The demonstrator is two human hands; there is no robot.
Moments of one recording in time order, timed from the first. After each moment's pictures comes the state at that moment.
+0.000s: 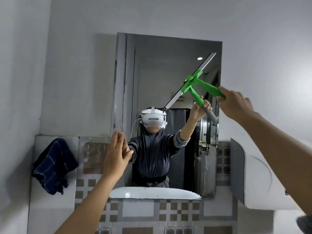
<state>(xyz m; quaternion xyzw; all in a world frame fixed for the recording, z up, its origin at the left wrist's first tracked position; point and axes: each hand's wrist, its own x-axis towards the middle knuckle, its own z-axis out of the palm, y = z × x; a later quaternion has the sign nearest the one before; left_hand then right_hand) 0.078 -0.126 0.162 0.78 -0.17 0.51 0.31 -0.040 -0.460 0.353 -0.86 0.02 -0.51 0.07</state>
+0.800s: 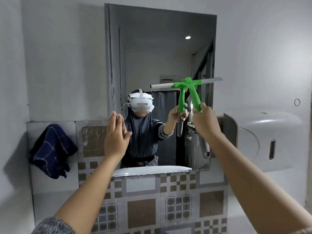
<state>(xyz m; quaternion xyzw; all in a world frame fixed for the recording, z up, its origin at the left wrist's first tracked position) 0.067 -0.126 0.164 0.81 -0.16 0.49 0.30 -0.042 -0.373 0.241 -0.81 0.05 -0.45 0.38</state>
